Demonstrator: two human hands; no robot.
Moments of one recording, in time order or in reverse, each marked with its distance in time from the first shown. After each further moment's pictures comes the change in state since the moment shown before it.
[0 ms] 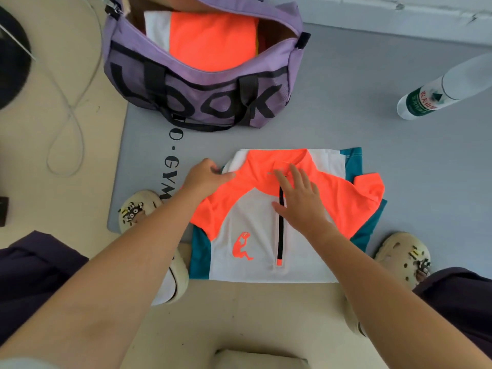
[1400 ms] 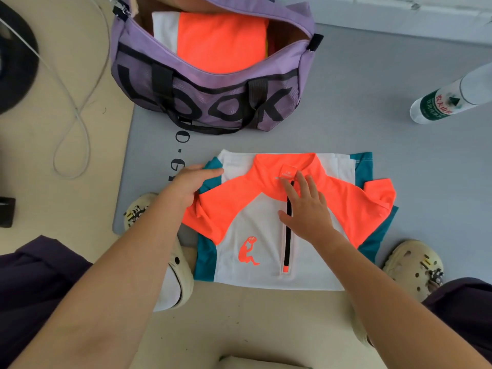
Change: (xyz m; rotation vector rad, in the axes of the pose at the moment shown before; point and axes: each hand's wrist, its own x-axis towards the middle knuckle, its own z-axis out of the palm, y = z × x) left_hand 0.002 -0.020 -0.029 -0.794 -0.179 -0.265; right_hand 0.000 0.001 0.016 0.017 -0.020 0.014
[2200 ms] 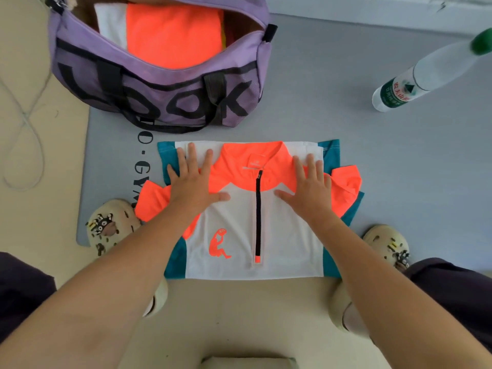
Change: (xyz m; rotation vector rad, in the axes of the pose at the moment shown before) left_hand 0.002 -0.027 0.067 1.487 0.196 0.539; right_hand 0.011 0.061 -0.017 -0.005 0.031 0.256
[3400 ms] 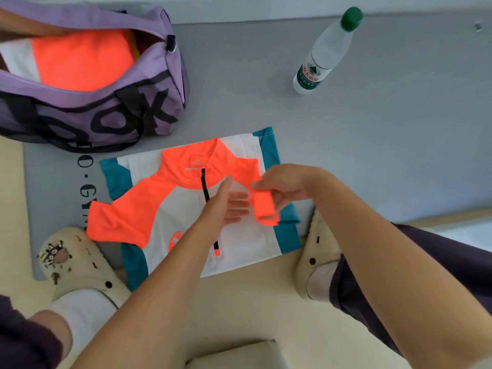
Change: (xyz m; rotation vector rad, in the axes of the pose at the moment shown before) left_hand -0.063 0.171 -0.013 -1.431 -0.538 -0.368; right_hand -0.028 0.065 -0.099 1.049 -0.939 0.284
